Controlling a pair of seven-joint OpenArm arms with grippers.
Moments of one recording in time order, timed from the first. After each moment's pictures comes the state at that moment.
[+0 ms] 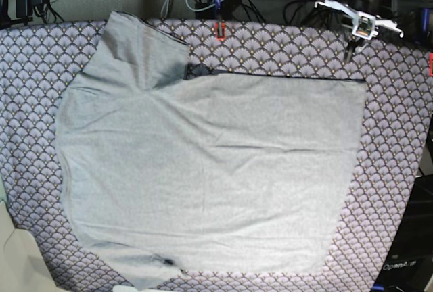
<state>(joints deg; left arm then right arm) 30.8 -52.7 43.0 93.8 -37.6 36.9 -34.3 -36.1 10.5 8.5 26.0 2.3 -6.1 74.7</state>
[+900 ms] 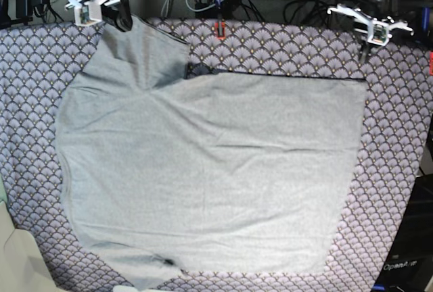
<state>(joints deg) 30.3 -55.1 42.4 91.5 -47.6 37.0 -34.1 -50.8 10.2 6.7 108.8 16.3 19.8 -6.0</state>
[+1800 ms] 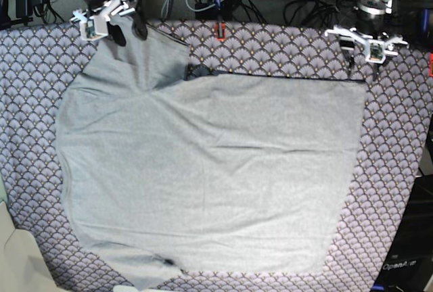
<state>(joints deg) 21.5 -49.7 43.2 85.4 -50.8 35.8 -34.2 -46.9 9.8 6.9 110.3 16.5 22.5 -11.7</state>
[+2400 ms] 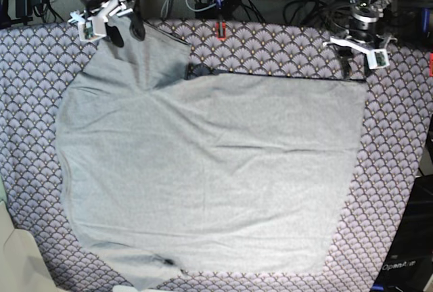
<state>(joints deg) 16.7 -44.7 42.6 78.2 -65.2 23.2 -34.5 -46.5 10.7 6.9 110.4 16.5 22.5 -11.8</state>
